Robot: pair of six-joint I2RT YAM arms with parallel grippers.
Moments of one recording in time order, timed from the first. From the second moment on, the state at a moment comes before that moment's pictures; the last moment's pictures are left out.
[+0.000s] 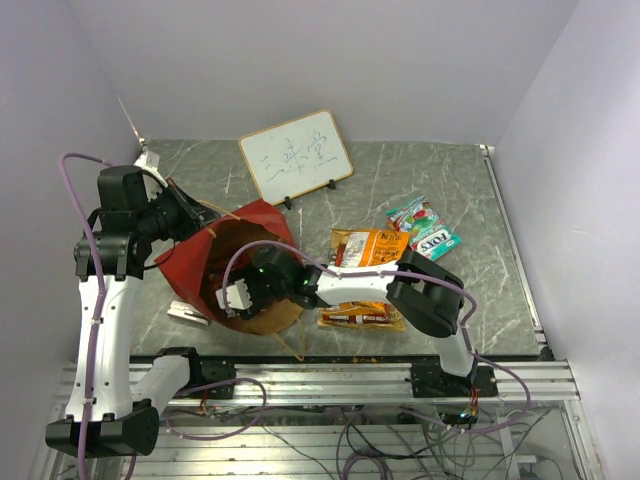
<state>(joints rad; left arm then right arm) 0.02 0.97 1.29 -0.89 0.41 -0.71 1.15 2.02 1.27 0.21 -0.29 -0.93</state>
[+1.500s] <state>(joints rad) 0.02 0.98 1.29 -0.88 0.42 -0.72 1.15 1.56 1.11 0.09 -0.27 -0.63</state>
